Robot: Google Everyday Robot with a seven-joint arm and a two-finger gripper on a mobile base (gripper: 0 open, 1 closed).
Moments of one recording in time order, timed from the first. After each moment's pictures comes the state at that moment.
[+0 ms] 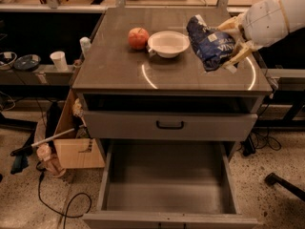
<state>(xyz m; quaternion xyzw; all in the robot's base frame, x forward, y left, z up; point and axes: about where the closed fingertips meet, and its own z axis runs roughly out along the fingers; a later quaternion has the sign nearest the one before) 0.597 -0.177 0.948 -0.77 0.45 0.12 0.44</state>
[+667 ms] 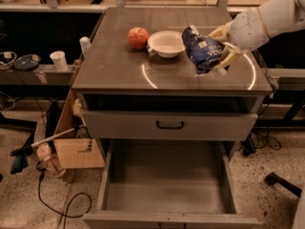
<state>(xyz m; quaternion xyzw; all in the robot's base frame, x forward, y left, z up) 0.641 -0.175 0.907 -0.77 0.48 0.11 0.41</state>
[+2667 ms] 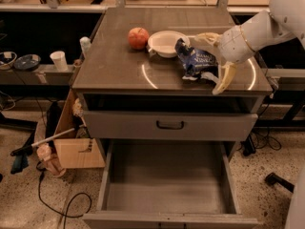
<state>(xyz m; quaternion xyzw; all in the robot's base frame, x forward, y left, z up) 0.660 -0.176 0.846 -0.76 0.53 0.10 0.35</state>
